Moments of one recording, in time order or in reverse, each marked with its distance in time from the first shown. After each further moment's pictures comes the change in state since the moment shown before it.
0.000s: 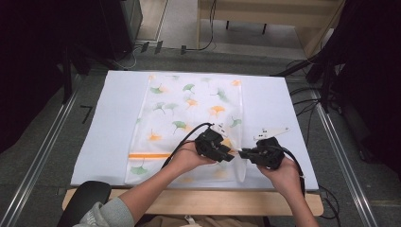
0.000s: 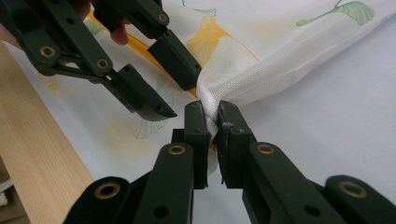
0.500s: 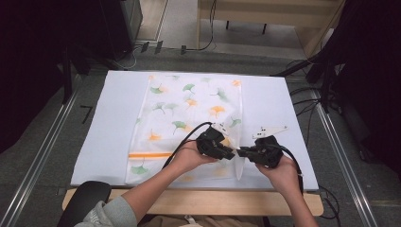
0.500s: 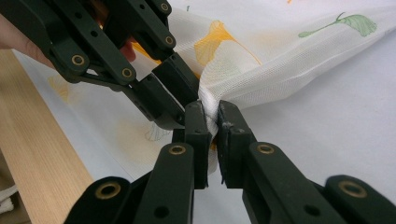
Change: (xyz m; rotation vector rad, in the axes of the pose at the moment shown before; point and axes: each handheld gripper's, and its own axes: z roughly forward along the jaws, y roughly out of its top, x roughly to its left) left arm 0.002 0.004 0.002 -0.003 -0.030 -0.030; right arm 0.001 0.005 0.001 -0.011 0.010 -0.005
